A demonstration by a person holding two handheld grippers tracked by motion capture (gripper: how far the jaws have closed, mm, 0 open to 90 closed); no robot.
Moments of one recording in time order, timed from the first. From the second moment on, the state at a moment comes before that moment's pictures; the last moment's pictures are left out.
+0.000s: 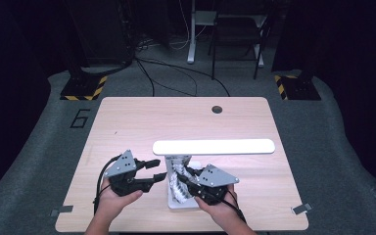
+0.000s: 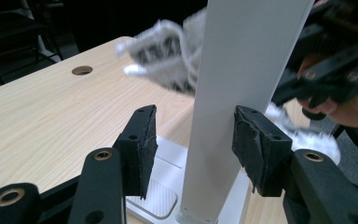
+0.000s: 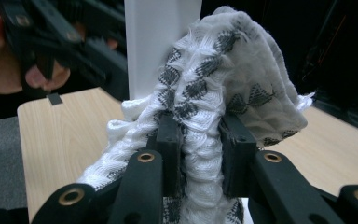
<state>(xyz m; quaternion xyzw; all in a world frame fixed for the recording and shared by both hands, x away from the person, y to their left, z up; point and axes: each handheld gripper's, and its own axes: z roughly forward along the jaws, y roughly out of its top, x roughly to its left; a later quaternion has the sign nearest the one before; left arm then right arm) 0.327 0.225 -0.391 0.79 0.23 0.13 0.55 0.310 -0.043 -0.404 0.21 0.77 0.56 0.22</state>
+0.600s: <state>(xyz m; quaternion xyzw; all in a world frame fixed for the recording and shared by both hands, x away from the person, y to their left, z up) 0.326 0.225 -0.390 0.79 0.23 0.13 0.55 0.306 -0.042 -0.374 0.20 0.74 0.59 0.24</state>
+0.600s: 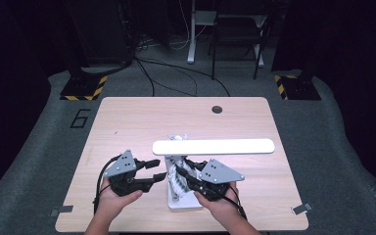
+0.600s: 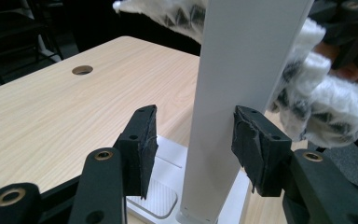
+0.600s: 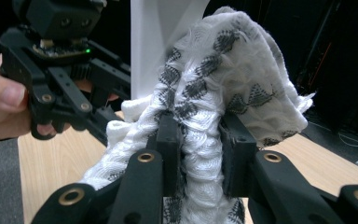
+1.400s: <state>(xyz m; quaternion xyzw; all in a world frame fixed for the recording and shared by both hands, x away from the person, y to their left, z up) 0.324 0.227 -0.388 0.80 0.21 0.11 0.55 0.300 -0.047 -0.358 0.20 0.71 0.63 0.25</state>
